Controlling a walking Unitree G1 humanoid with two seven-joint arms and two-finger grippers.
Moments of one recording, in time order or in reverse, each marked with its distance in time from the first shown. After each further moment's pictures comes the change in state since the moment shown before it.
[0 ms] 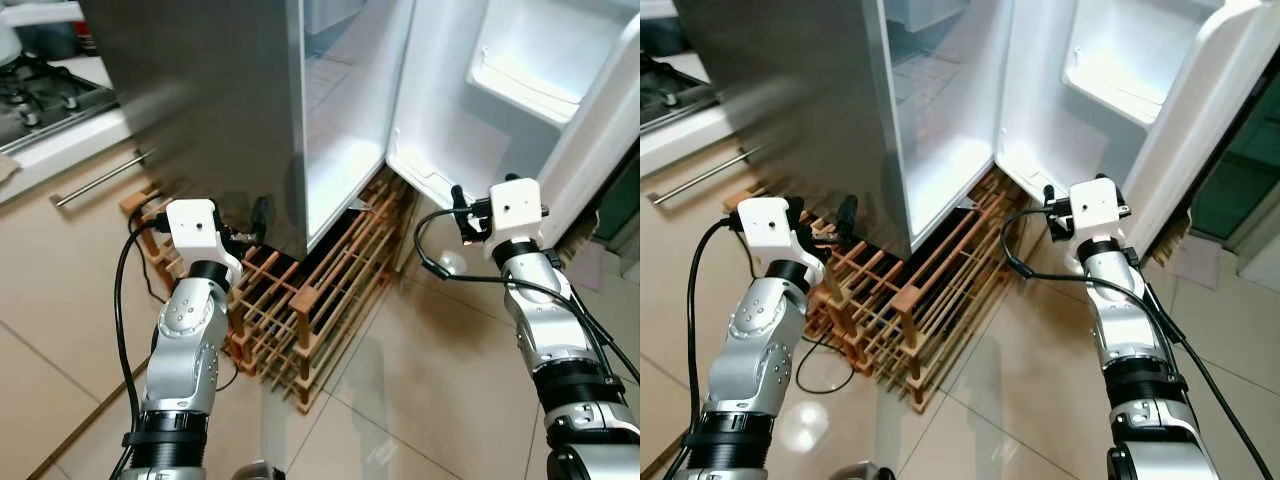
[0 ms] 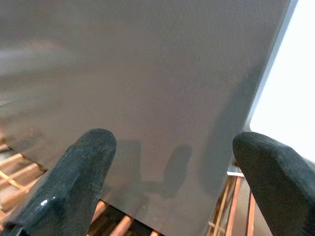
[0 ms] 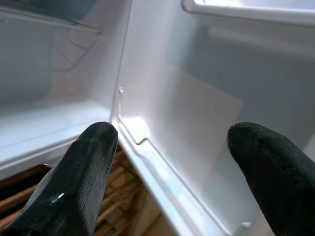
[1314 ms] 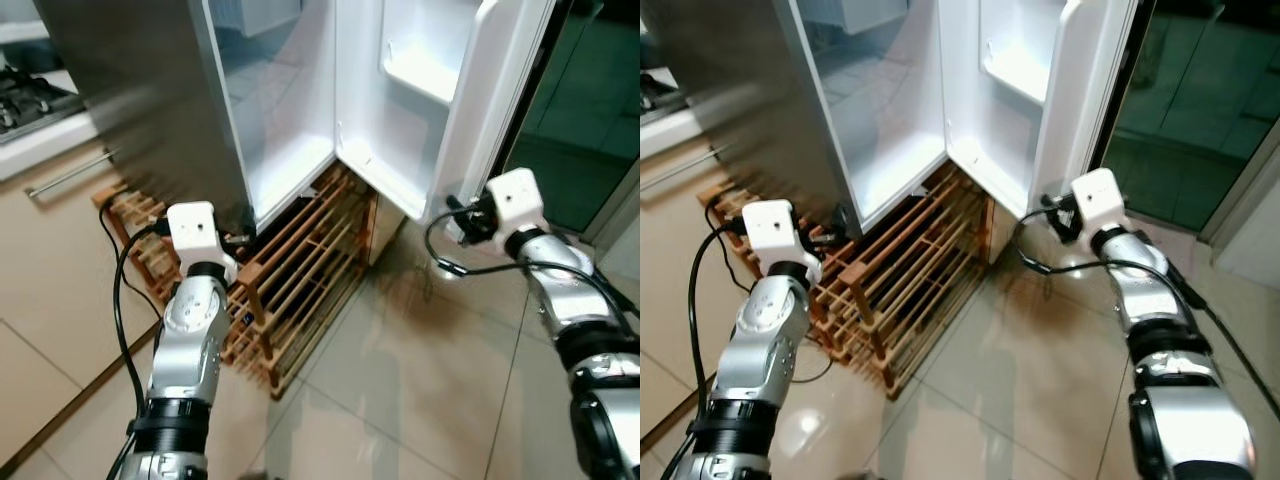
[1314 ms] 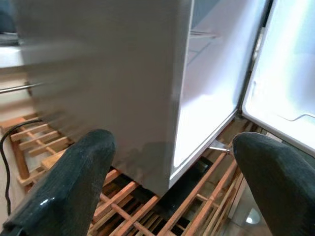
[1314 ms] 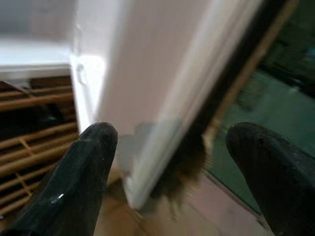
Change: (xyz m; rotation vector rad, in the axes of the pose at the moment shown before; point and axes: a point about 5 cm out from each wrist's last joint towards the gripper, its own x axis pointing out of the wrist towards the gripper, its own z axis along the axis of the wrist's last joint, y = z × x) left arm 0.006 0.018 -0.009 0.031 0.053 0.156; right arm 0.012 -0.050 -0.017 -0.134 0.183 0.109
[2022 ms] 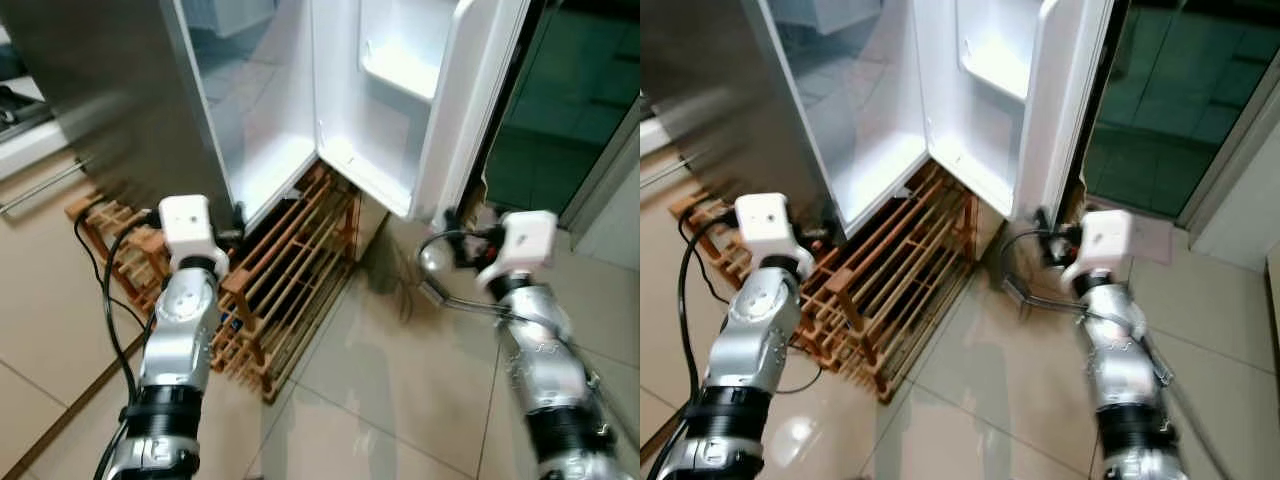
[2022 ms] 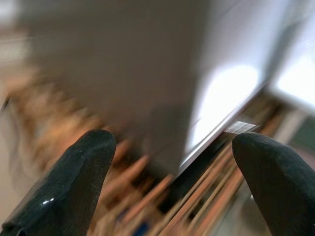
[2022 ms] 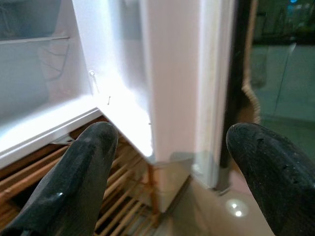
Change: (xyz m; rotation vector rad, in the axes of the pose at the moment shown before) left arm 0.009 0.033 -0.022 -0.066 0.183 0.194; right arm -0.044 0.093 0.000 0.428 -0.174 -0.081
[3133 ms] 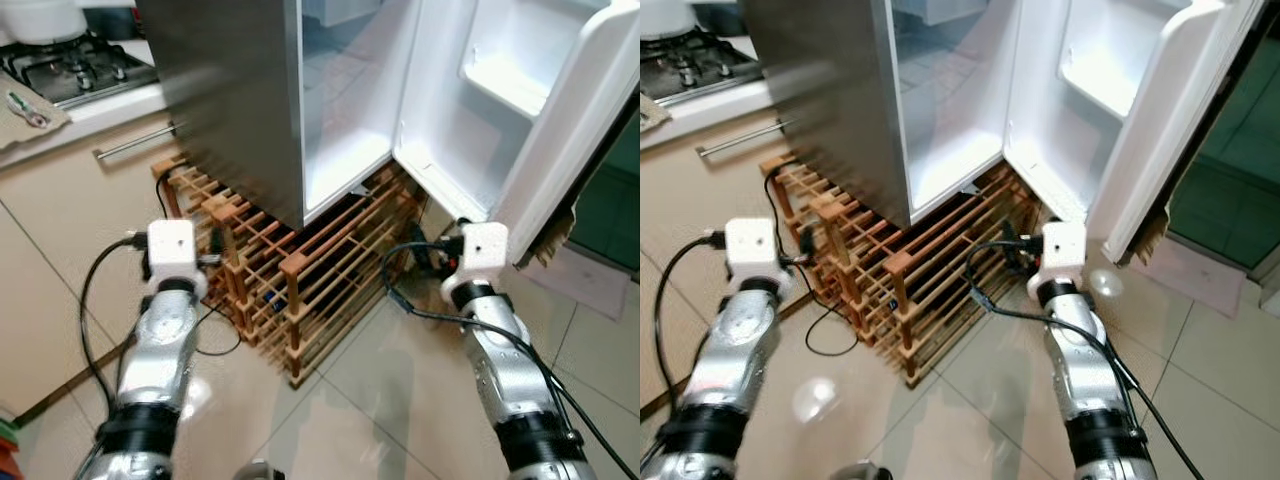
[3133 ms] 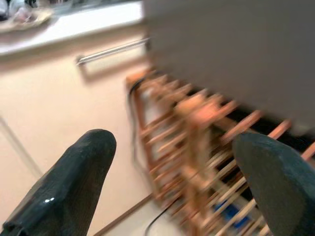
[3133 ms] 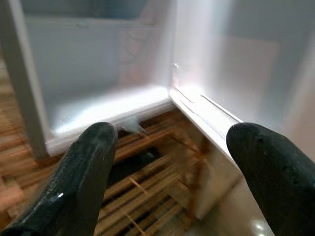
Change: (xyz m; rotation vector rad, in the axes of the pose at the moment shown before) left arm -0.018 0.048 -0.019 0.336 -0.086 -0.055; right arm -0.019 -0.002 -0.013 -0.074 0.040 -0.007
